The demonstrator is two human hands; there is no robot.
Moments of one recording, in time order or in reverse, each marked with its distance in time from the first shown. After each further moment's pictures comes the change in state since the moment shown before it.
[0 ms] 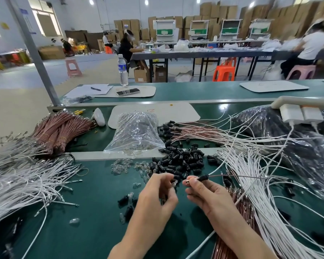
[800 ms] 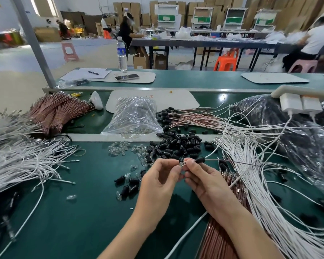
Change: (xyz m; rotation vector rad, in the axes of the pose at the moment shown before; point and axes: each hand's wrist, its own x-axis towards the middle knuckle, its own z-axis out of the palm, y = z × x) left_hand -0.008 0.016 0.020 -0.507 0.030 -0.227; right_hand 0.000 0.001 -0.003 0.068 -0.084 0.059
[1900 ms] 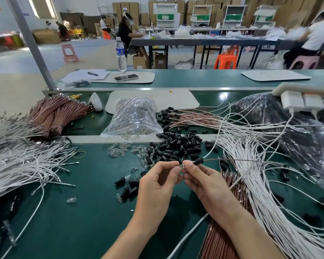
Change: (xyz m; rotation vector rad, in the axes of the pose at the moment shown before) left_hand 0.001 -0.003 -0.001 -0.013 0.041 0.005; right_hand 0.002 0.002 0.001 -0.015 0.030 0.006
